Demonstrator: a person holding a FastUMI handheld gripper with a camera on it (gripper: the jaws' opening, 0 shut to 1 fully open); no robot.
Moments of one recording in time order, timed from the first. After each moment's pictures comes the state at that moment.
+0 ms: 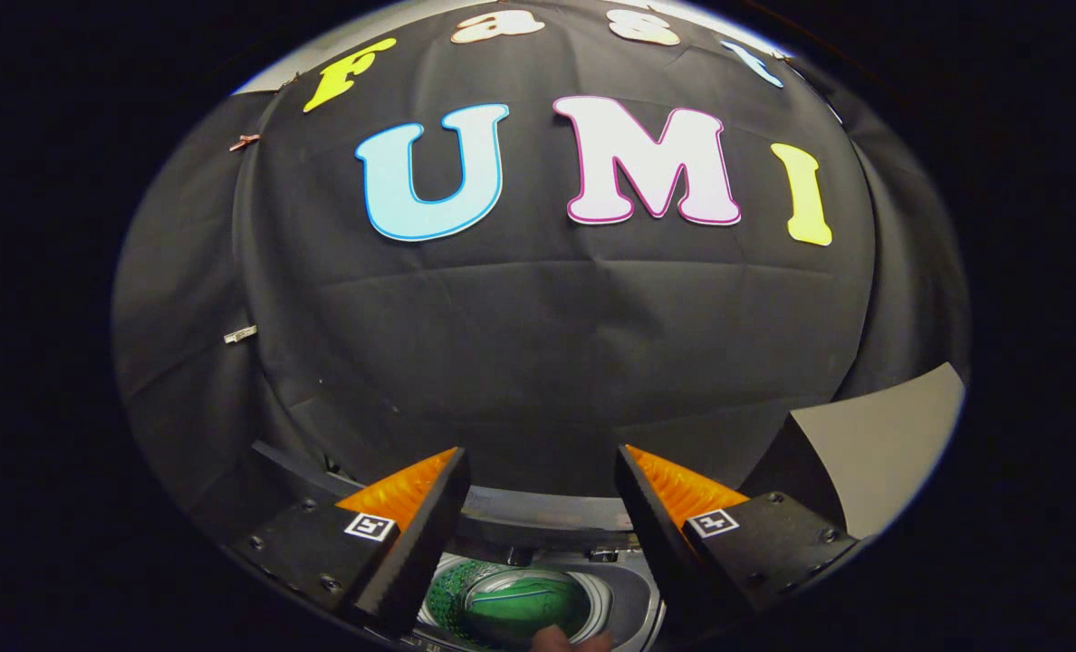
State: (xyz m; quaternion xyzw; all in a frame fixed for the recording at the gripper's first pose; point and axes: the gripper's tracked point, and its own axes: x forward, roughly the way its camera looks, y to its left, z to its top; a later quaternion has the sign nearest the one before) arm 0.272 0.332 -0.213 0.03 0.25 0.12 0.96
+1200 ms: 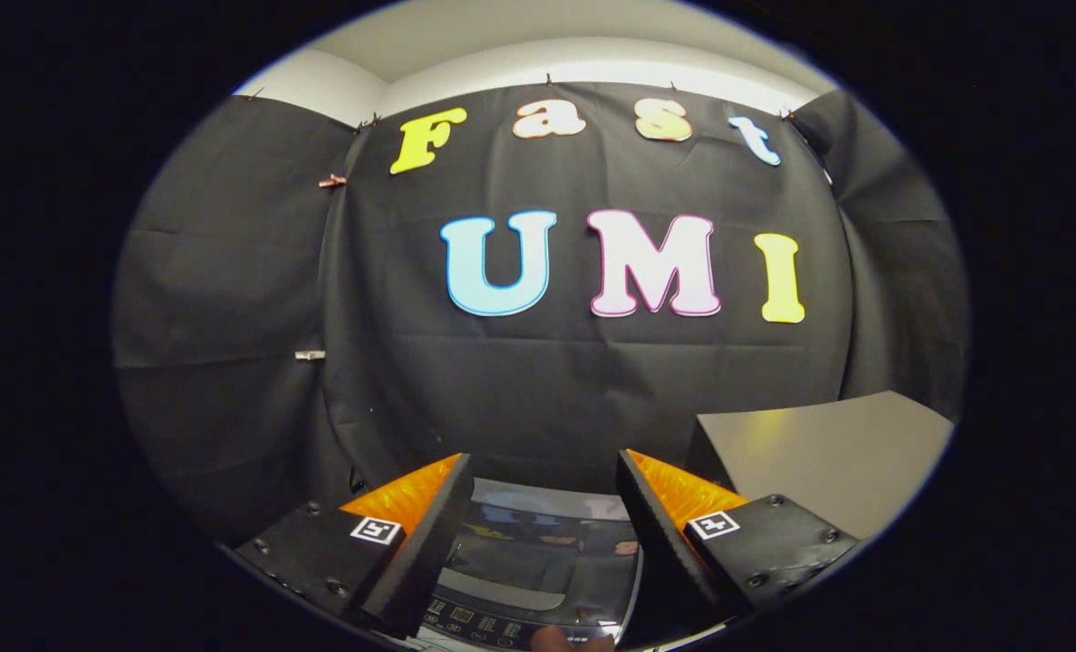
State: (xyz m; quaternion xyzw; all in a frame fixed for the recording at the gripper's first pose) arm 0.088 0.290 -0.116 0.02 0.09 0.16 0.98
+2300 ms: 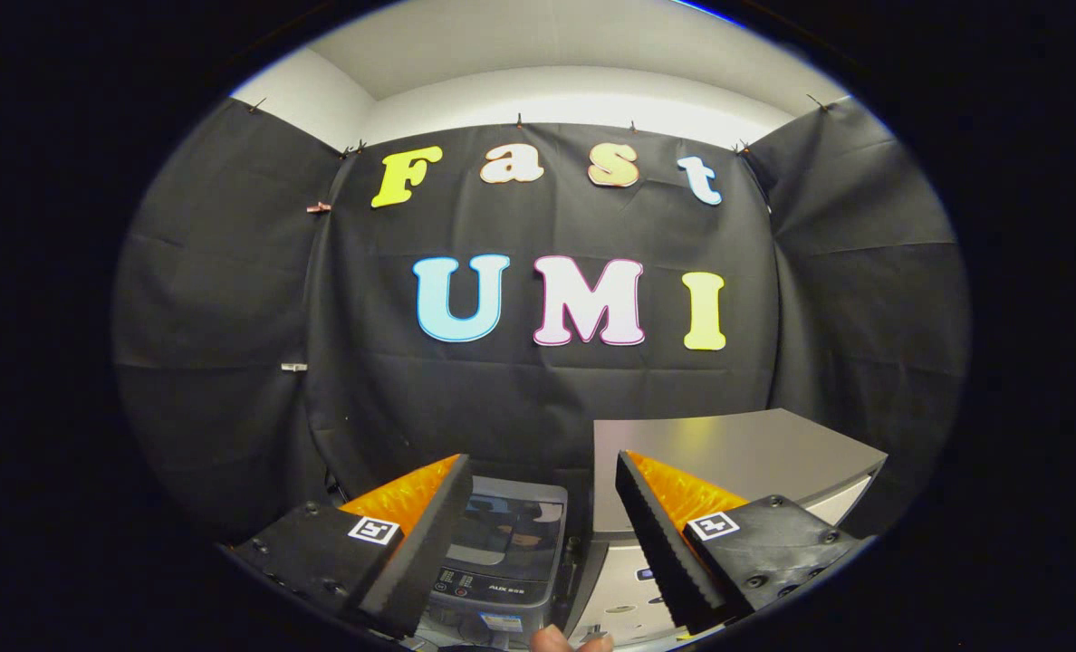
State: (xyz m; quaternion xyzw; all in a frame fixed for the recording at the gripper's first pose) arm -0.034 0.183 -0.058 0.01 0.06 0.10 0.99
